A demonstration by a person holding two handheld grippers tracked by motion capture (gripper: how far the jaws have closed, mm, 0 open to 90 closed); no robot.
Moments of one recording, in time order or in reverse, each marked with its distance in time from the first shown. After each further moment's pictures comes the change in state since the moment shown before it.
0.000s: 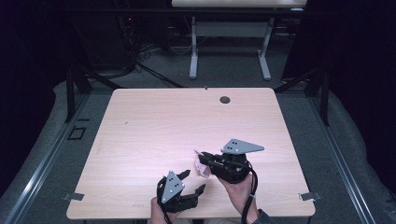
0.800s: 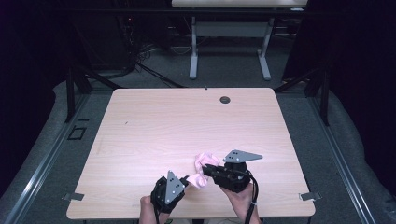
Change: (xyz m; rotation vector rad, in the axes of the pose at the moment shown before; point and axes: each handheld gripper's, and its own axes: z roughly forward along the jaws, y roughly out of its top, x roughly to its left) left arm 0.001 0.008 -0.018 0.242 0.081 0.192; right arm -0.016 -0.046 0.007 0.103 0.021 0.070
